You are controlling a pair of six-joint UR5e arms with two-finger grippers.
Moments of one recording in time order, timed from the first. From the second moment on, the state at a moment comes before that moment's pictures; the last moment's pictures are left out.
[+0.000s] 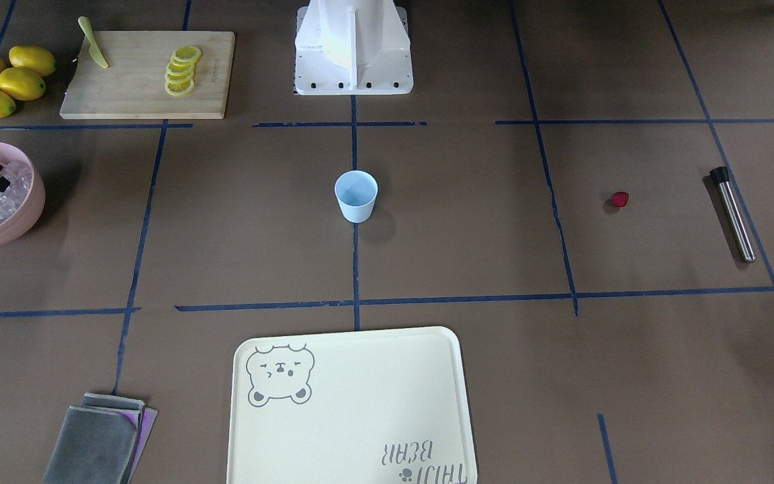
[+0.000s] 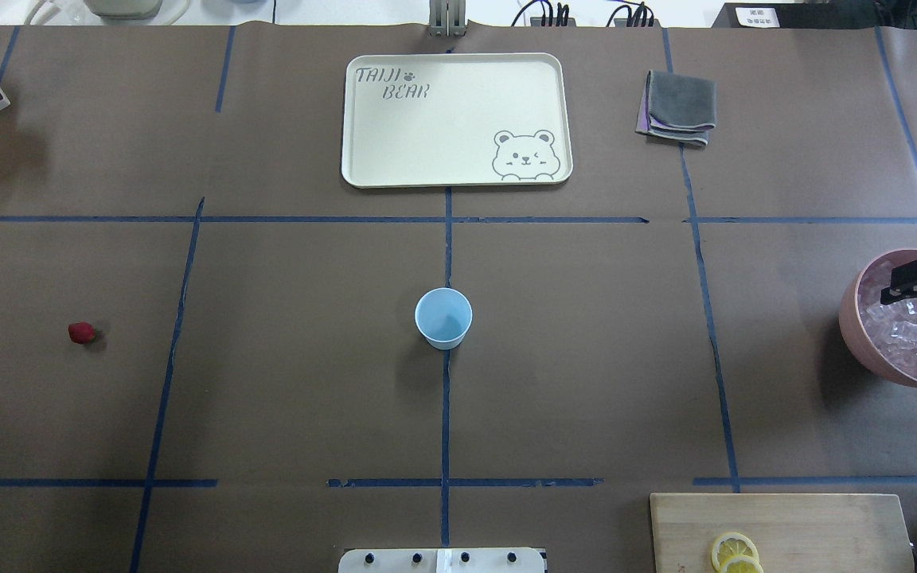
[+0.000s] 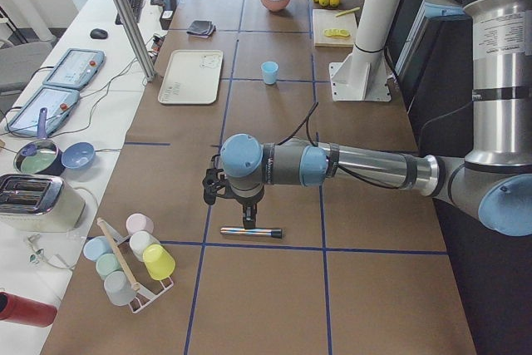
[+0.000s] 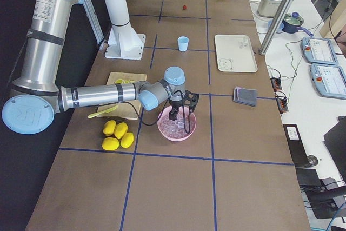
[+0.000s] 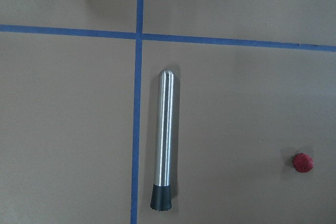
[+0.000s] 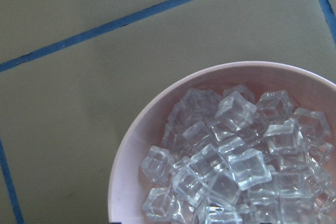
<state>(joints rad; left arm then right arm) -1.57 -1.45 -1.82 -1.46 -2.50 -0.04 1.07 -1.82 1.87 -1.08 2.24 1.07</state>
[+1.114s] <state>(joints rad) -1.57 -1.44 -1.84 -1.46 -2.50 -0.03 1.04 -1.82 1.82 -1.08 2.24 1.08</state>
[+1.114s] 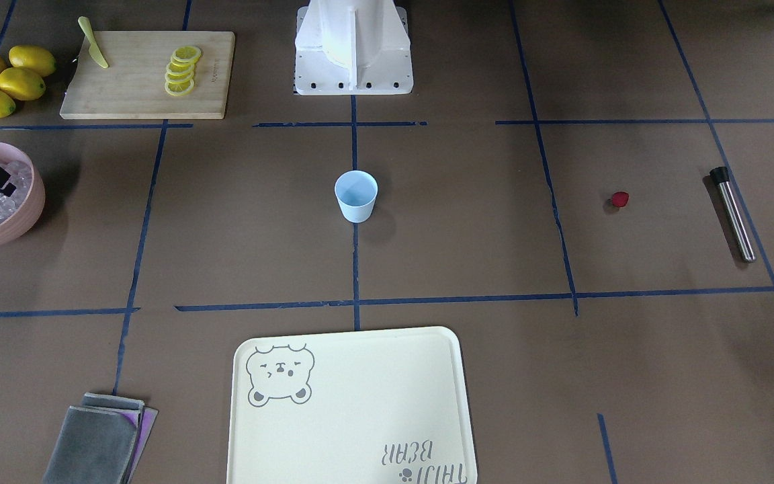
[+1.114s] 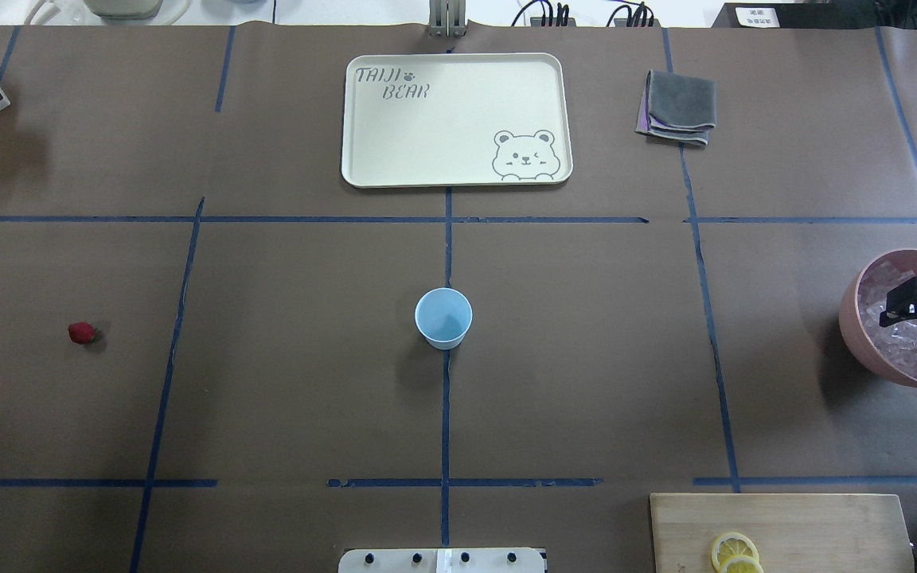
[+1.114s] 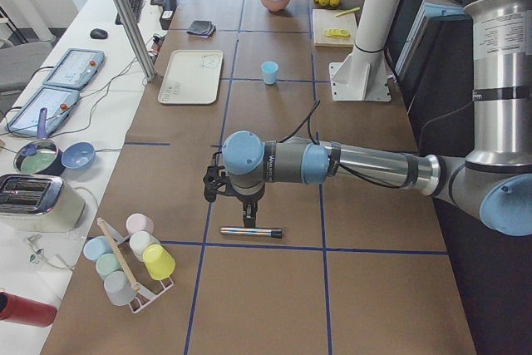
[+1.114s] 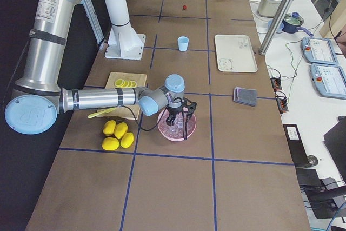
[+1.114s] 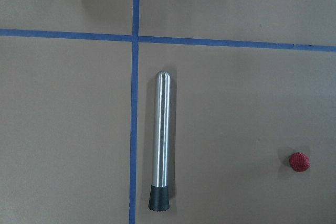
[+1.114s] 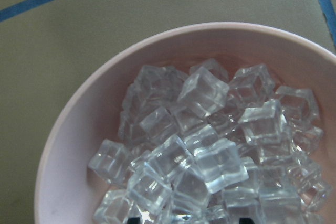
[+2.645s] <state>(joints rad) -1.57 -1.43 -1.88 -1.46 -2.50 -0.03 0.87 -1.52 2.07 -1.10 2.25 1.53</state>
